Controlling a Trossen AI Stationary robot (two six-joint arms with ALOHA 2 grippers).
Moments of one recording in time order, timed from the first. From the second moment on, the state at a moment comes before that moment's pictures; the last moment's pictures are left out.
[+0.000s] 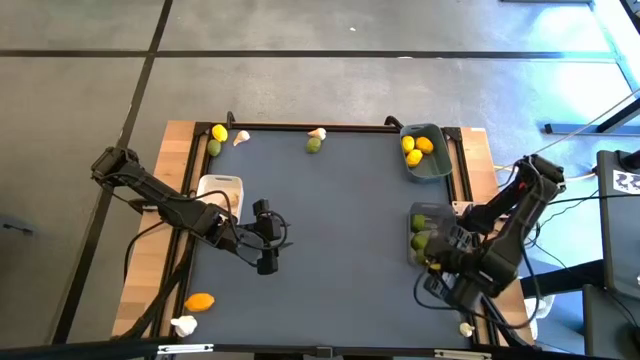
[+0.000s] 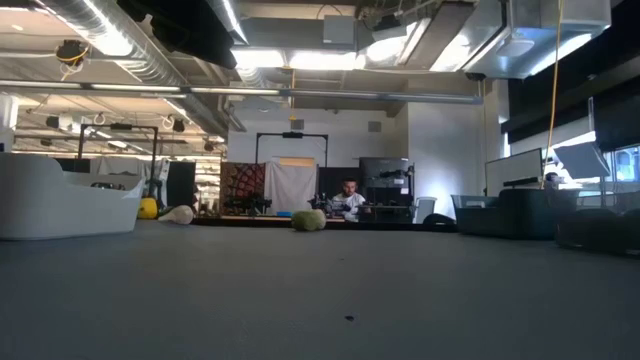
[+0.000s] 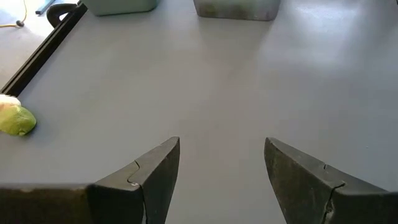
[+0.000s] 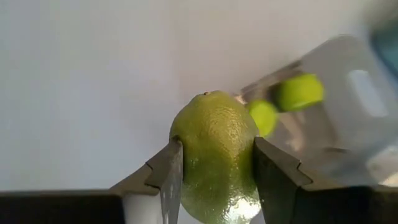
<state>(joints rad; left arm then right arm) -0.46 1.33 0.94 -0.41 -0.59 -0.39 0.96 1.38 1.16 -1.36 0.39 1.50</state>
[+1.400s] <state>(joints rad) -0.46 1.33 0.94 -0.41 -0.59 -0.38 0.74 1.38 0.82 -1.04 0.17 1.17</state>
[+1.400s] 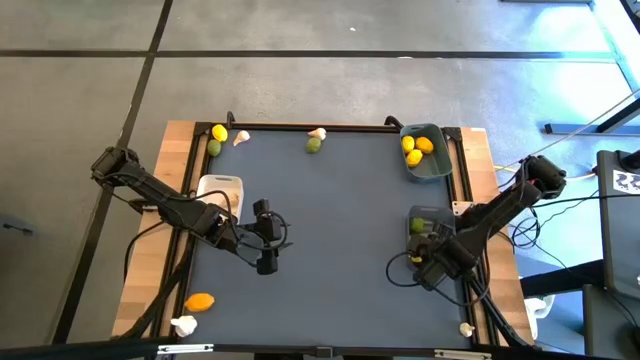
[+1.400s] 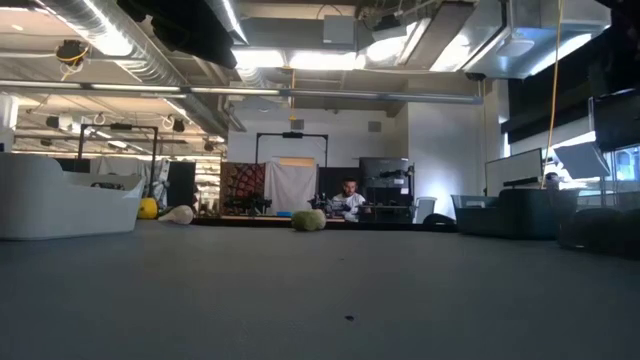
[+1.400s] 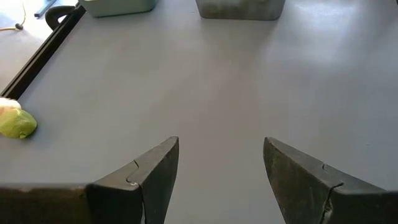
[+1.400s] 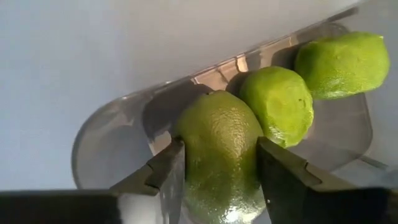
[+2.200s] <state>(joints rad) -0.46 1.33 0.94 -0.41 -0.59 -0.37 0.74 1.38 0.96 -1.19 0.19 1.15</state>
